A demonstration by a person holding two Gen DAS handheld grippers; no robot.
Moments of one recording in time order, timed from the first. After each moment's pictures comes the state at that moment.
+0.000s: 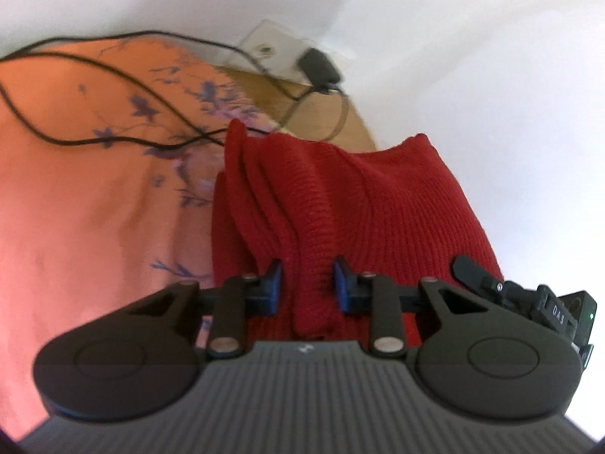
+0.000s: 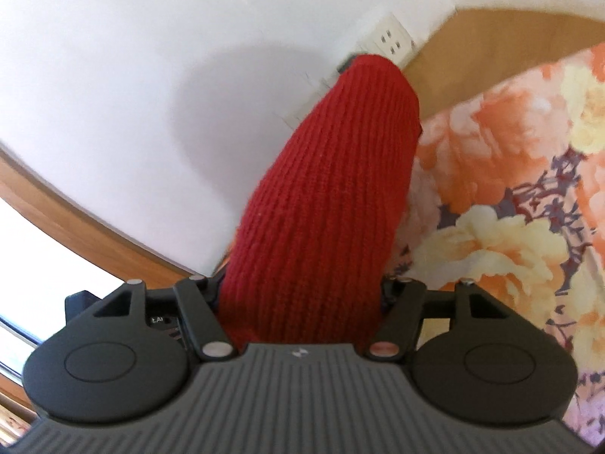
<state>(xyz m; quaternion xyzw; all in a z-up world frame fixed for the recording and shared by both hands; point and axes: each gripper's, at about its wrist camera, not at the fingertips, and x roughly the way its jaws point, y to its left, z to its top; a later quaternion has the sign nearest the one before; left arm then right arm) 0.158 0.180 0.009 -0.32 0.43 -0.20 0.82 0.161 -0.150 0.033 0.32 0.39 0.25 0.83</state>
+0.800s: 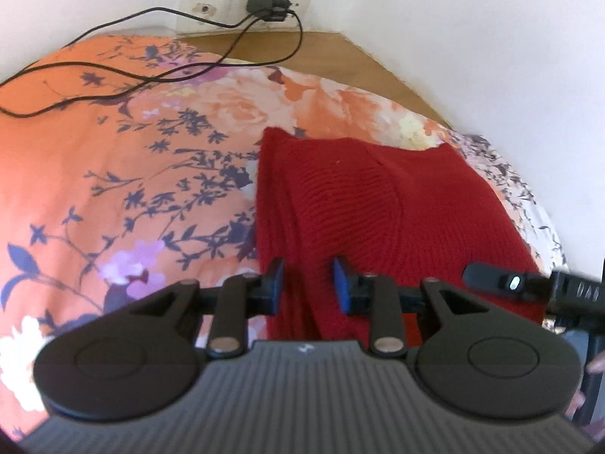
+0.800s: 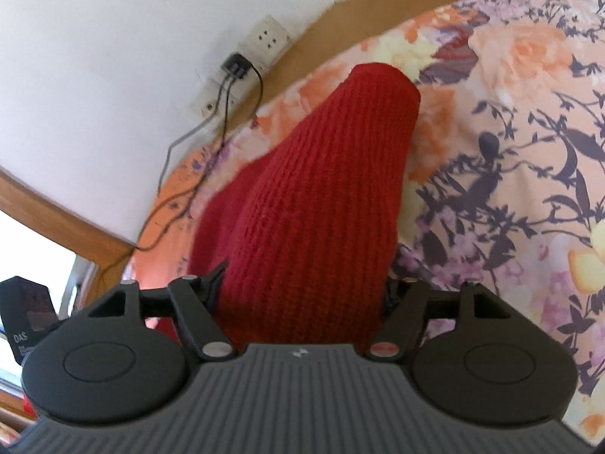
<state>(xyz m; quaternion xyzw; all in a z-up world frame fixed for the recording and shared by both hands) 0.080 0.023 -0.014 -0.12 0.45 -0.12 0.88 0.070 -0.293 -0.016 0.30 0.45 0.17 0.82</state>
